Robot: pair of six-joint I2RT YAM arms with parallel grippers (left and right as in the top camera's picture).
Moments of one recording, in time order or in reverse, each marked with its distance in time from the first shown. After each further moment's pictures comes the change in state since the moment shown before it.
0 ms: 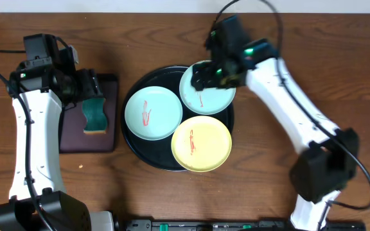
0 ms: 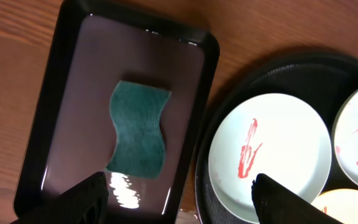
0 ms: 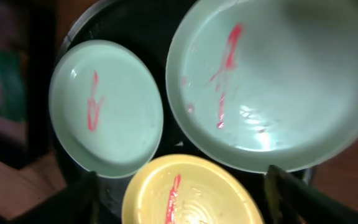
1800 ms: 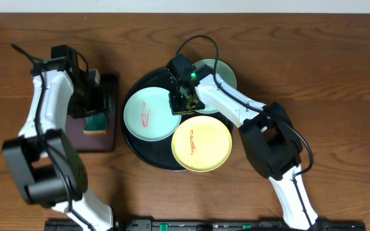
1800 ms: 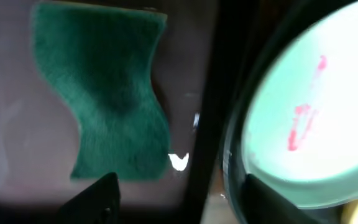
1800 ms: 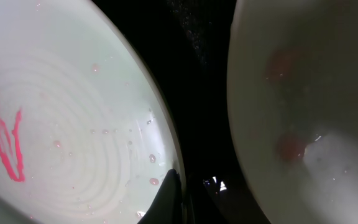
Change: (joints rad) left arm 0.000 0.302 -0.025 -0.069 0.026 0.166; right arm 0.159 0.332 0.013 0.153 0.032 0.118
